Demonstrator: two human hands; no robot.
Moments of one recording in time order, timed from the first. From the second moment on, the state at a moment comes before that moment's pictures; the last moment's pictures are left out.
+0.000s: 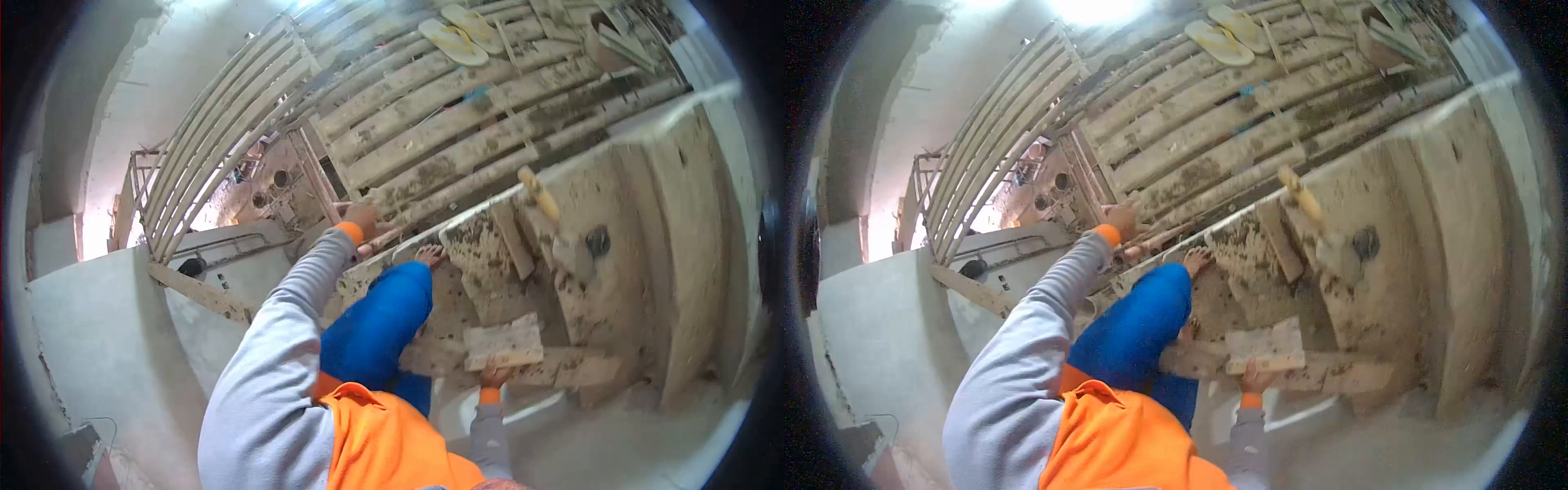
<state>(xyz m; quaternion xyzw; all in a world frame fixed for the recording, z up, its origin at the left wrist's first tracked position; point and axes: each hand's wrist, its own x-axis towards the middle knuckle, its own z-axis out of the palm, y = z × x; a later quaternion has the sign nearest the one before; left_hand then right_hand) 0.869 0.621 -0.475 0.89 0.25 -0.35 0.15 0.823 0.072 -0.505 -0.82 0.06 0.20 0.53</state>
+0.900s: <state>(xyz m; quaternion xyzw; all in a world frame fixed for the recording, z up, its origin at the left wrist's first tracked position) 0.928 0.665 -0.548 0.88 0.26 -0.36 0.18 0.898 0.119 -0.441 -0.84 0.23 0.37 0.31</state>
